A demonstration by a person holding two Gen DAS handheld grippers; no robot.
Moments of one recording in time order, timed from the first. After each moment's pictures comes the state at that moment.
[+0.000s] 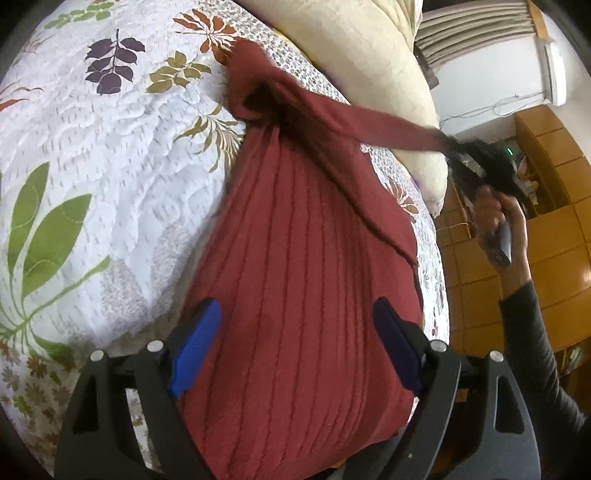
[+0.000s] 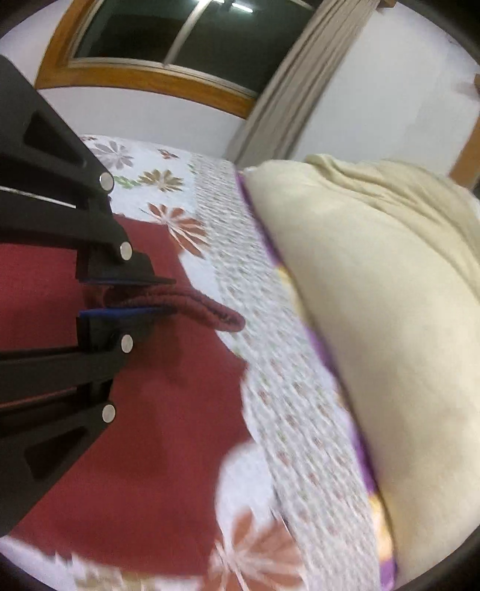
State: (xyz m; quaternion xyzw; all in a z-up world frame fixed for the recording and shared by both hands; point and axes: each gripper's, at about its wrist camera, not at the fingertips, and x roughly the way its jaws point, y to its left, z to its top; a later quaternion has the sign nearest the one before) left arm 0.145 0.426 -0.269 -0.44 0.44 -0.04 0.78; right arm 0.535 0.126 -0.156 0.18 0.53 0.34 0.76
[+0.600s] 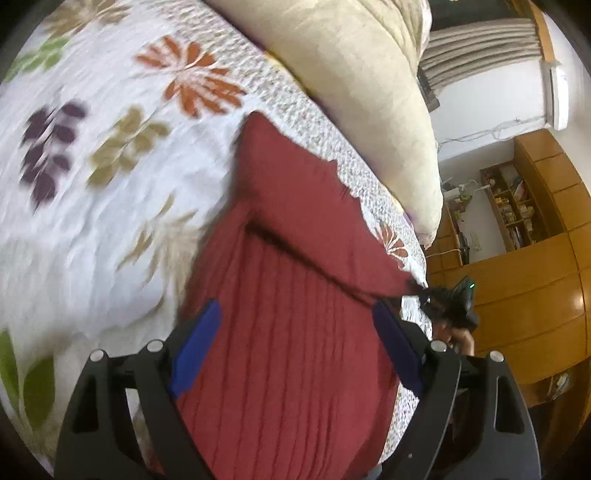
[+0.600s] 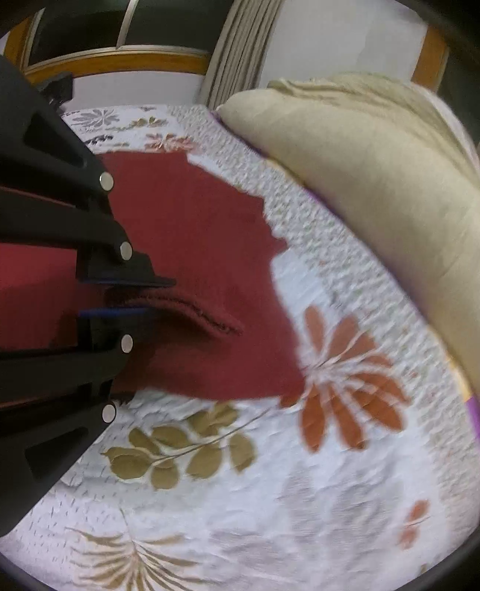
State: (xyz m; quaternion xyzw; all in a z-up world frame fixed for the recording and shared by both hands) left arm 0.243 0.463 -0.241 -0.45 0.41 -0.03 0.79; right arm 0.535 -0.041 -0.278 0.22 0.60 0.22 0.74
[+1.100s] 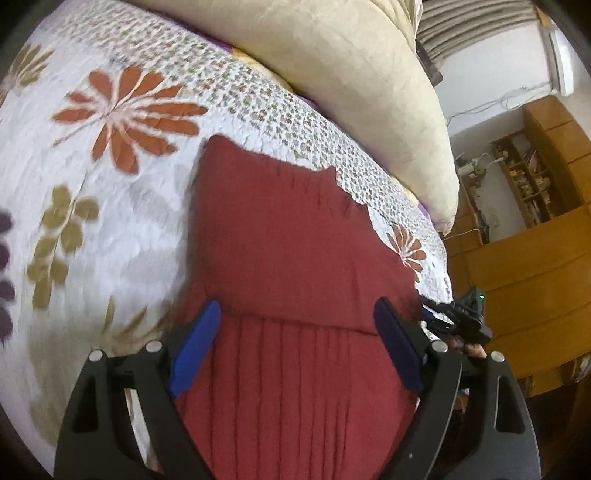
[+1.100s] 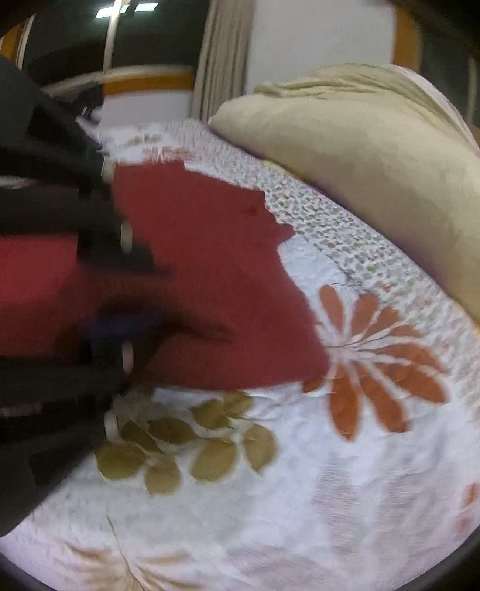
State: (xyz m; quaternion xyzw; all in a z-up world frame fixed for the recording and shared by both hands) left arm 0.335 0.465 -0.238 -0.39 0.46 -0.03 0.80; right arm 0.547 -0.056 -0.290 0.26 0.61 0.23 0.71
